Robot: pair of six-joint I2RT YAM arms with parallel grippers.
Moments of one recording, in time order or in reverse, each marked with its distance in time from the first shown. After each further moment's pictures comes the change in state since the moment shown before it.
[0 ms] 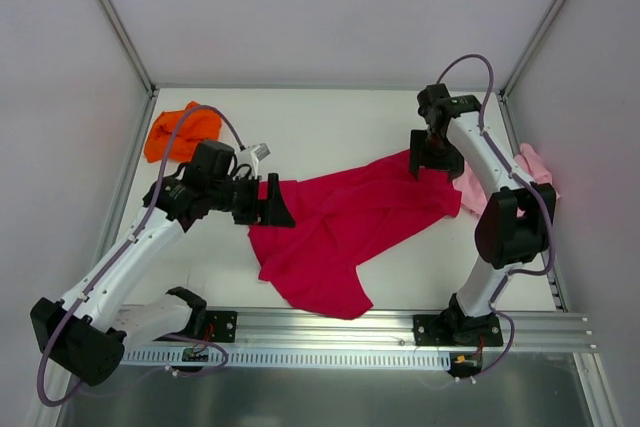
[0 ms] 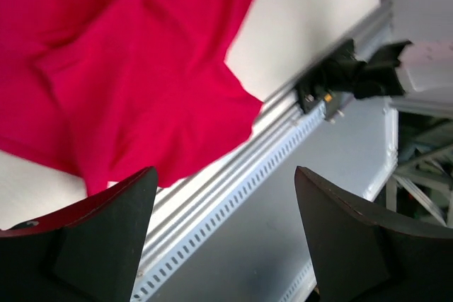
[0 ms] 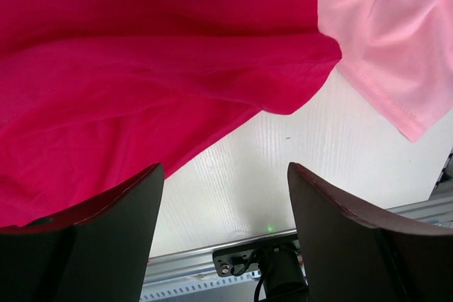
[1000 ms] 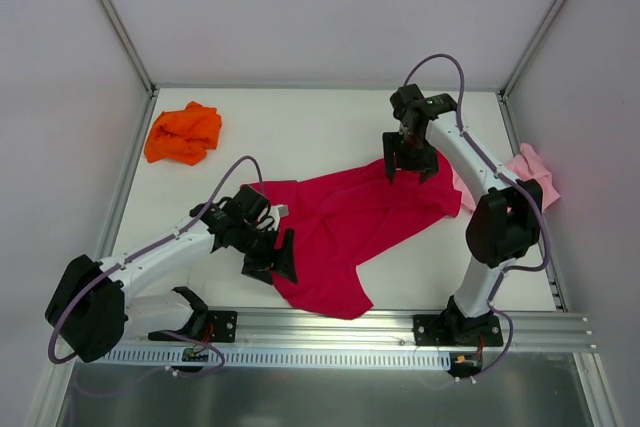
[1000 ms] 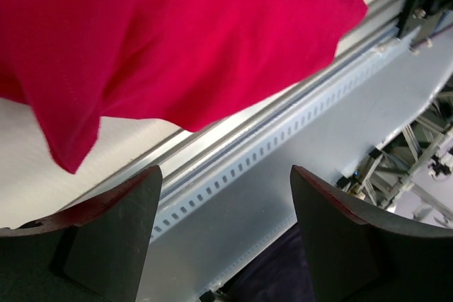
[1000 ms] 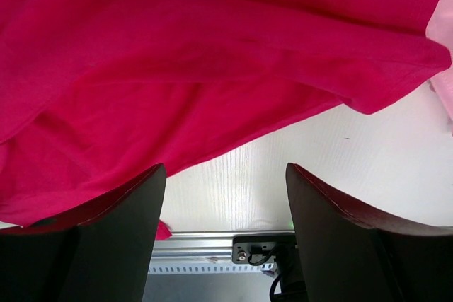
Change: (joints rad) left arm -0.192 0.112 -0.338 0.082 0.043 -0.109; right arm 0.140 0.023 0.027 -0.018 -0.119 0.005
